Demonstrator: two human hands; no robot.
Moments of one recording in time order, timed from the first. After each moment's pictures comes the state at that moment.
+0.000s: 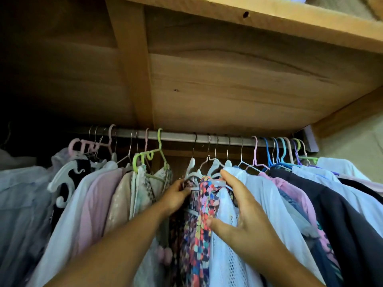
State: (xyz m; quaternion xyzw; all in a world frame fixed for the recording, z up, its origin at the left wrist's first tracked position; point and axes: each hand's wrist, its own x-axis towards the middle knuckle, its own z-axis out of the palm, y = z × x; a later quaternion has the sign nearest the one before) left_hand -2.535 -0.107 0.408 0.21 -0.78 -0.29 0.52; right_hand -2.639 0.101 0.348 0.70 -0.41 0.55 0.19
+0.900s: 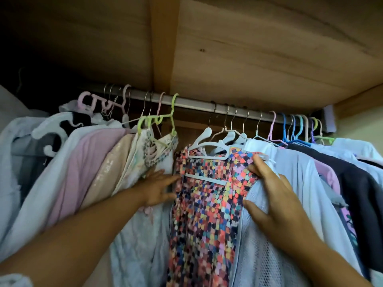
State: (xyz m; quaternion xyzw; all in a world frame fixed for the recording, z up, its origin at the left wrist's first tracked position) left_hand -2.450 -0.151 0.353 0.36 -0.88 0.18 0.23; right_hand -2.657 0.103 0.321 0.65 -0.51 0.43 0.37
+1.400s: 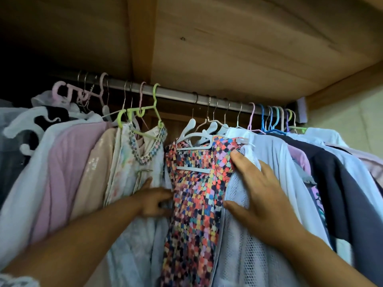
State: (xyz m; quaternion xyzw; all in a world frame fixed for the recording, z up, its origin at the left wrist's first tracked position) left_hand -2.482 -0.146 0.317 0.28 -0.93 0.20 0.14; right_hand -2.656 0.116 0.310 0.64 -0.54 0.34 0.43
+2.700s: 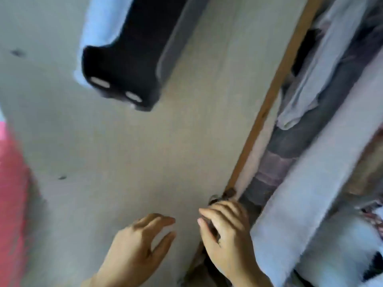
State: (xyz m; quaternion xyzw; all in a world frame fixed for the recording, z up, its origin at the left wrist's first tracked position) left_hand -2.243 0.459 -0.062 0.77 -0.52 0.04 0.36; right_hand -2.373 0.302 -0.053 0.89 -0.12 0.44 -0.05
